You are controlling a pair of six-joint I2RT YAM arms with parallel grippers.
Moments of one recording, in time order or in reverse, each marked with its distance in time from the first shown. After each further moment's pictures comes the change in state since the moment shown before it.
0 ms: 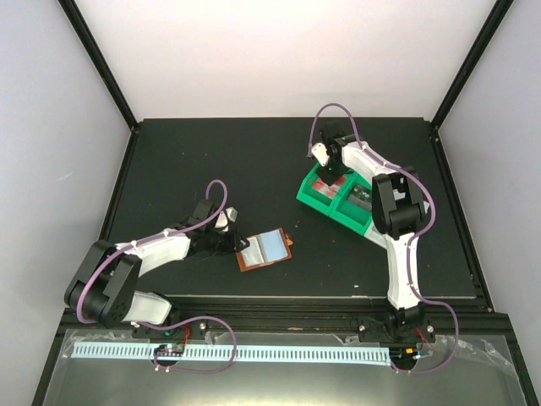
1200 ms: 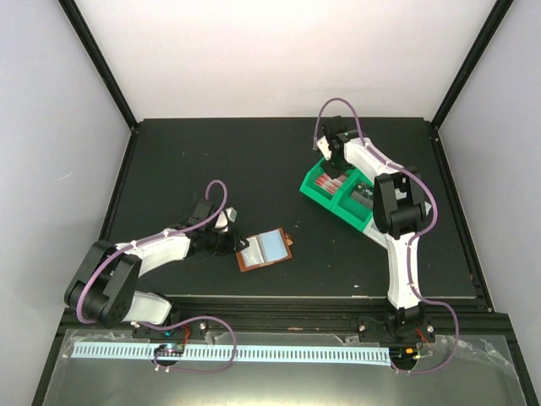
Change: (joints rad) left arm 0.000 0.000 0.000 -0.006 -0.010 0.000; right arm -0.013 0.003 0.058 -0.033 0.105 0.063
